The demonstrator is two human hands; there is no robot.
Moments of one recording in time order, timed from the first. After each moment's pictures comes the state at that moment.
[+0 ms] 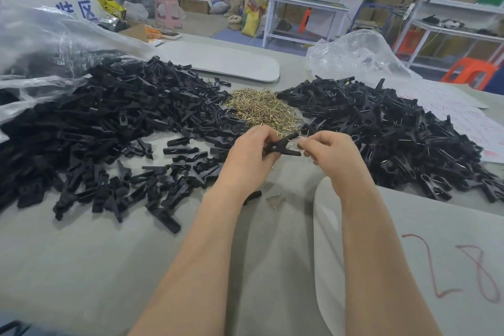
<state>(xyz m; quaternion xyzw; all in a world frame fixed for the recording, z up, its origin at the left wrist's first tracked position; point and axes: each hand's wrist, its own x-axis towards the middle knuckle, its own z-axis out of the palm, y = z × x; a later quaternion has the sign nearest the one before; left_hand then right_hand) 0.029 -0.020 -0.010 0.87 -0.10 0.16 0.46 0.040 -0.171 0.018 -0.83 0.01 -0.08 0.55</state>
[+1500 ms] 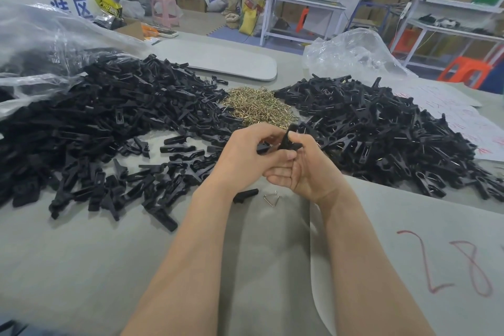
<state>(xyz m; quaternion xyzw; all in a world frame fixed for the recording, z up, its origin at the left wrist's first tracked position) 0.016 -0.015 0.007 0.82 -0.18 0.16 0.51 0.037 -0.156 0.002 -0.57 -0.05 0.28 0.77</state>
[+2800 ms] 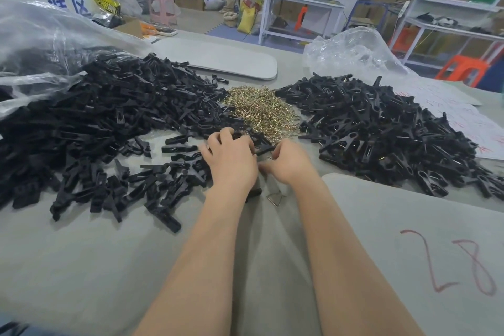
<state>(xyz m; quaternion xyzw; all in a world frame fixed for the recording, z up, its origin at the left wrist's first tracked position) 0.034 -0.016 -0.021 0.96 0.10 0.12 0.24 0.059 -0.121 -0.009 -0.97 0.00 0.03 0.26</state>
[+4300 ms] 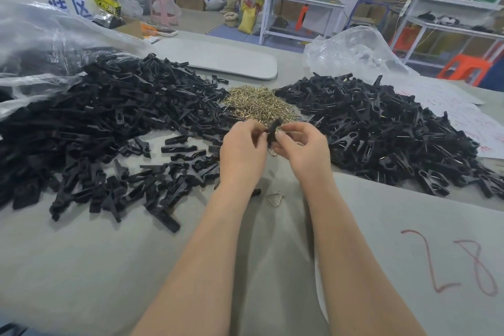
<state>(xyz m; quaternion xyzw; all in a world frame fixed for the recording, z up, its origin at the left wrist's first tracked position) 0.034 -0.025 -0.008 0.84 0.03 0.23 0.49 0.039 -0.131 0.002 -0.74 0.00 -0.11 0.67</state>
